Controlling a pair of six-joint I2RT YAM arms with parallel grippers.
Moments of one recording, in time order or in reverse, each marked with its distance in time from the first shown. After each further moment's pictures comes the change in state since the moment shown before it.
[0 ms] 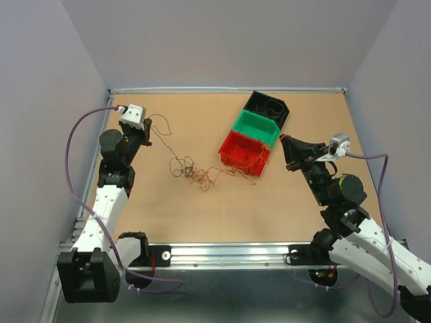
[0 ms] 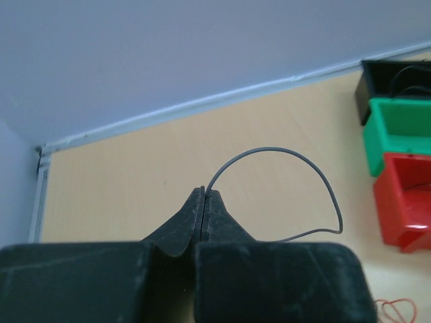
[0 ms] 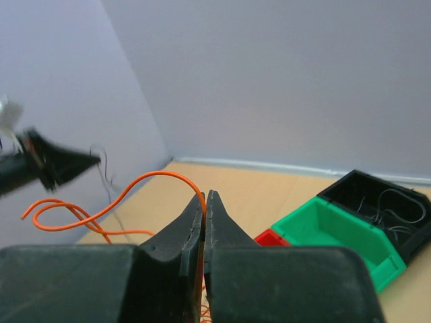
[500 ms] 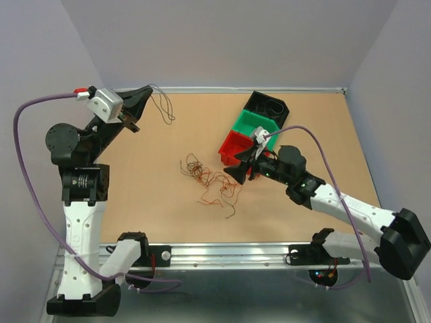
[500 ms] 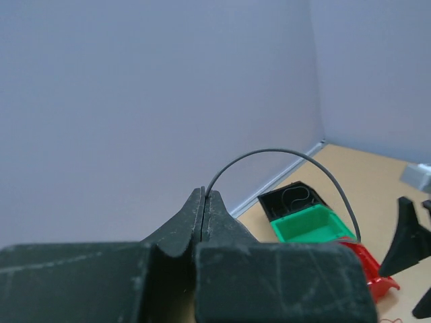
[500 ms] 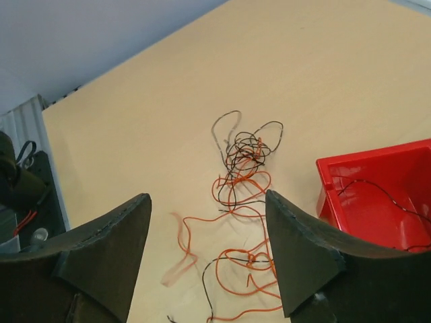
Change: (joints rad) left arm 0.000 -0.105 0.576 -0.224 0.435 -0.072; right arm 0.001 0.523 0.100 -0.084 -0.571 -0.011
